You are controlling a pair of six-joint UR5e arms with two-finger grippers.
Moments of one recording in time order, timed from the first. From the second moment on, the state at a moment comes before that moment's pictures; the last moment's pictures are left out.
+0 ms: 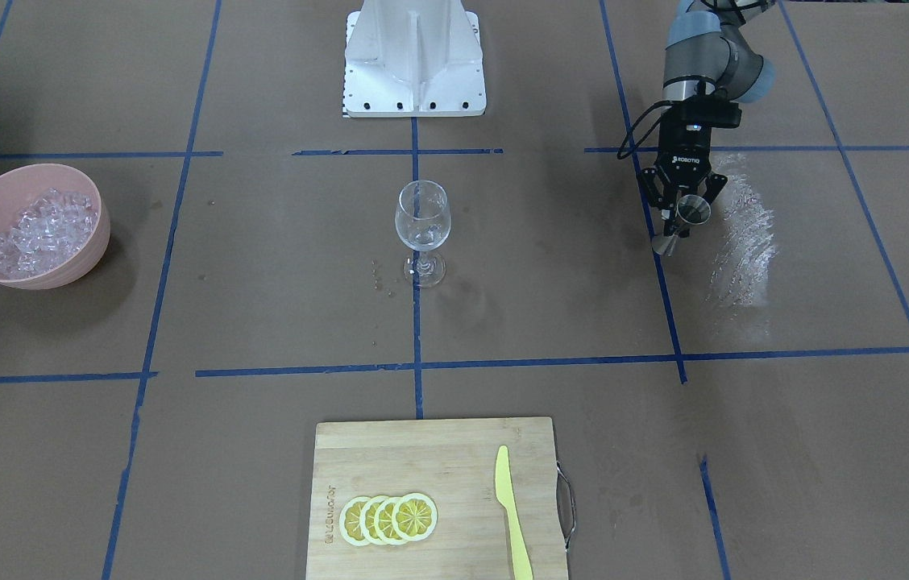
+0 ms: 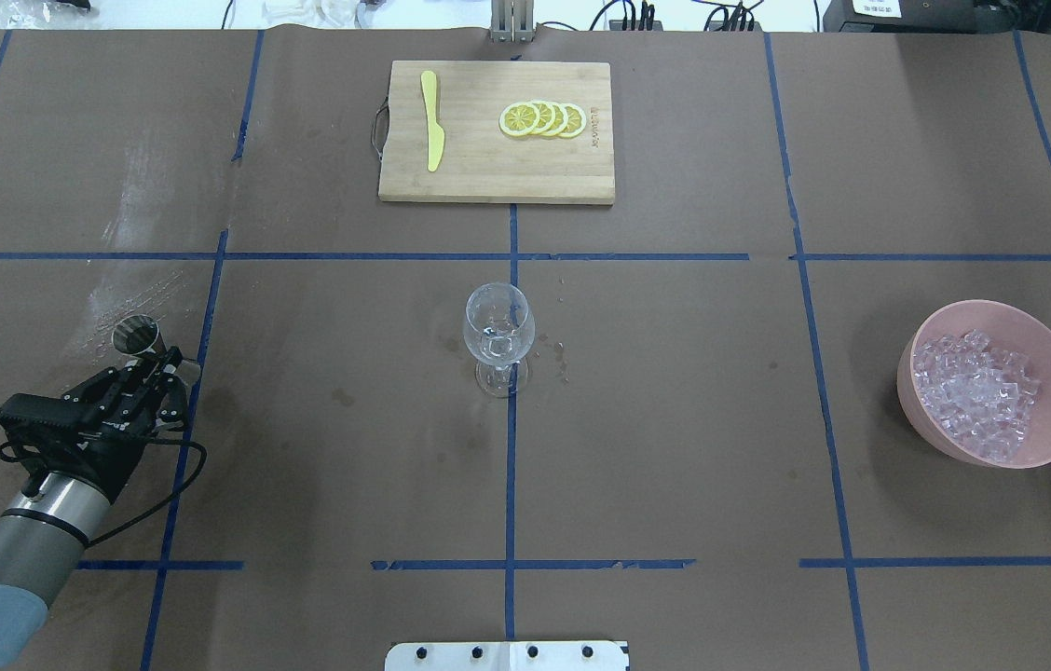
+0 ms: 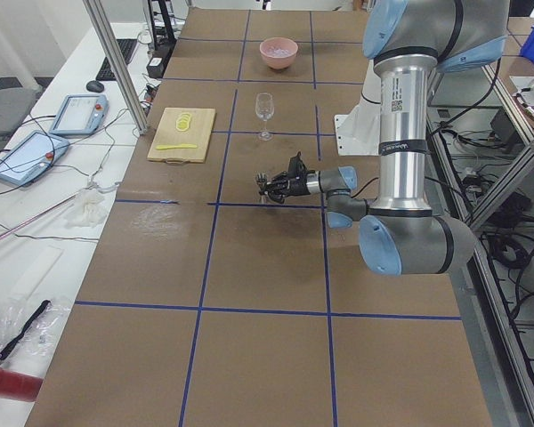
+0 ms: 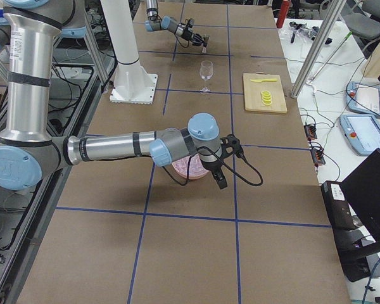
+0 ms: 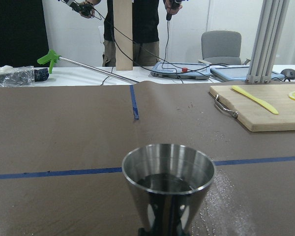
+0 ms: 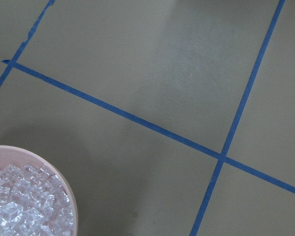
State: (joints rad) left arm -0.16 -1.47 -1.71 -2.81 -0.54 -0.99; right arm 1.46 -1.71 1.84 -1.28 2.32 -0.04
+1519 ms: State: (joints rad) left arm -0.18 -1.89 -1.76 -2.75 -0.68 -0.33; right arm 1.46 -1.72 1.84 -1.28 2.32 -0.04
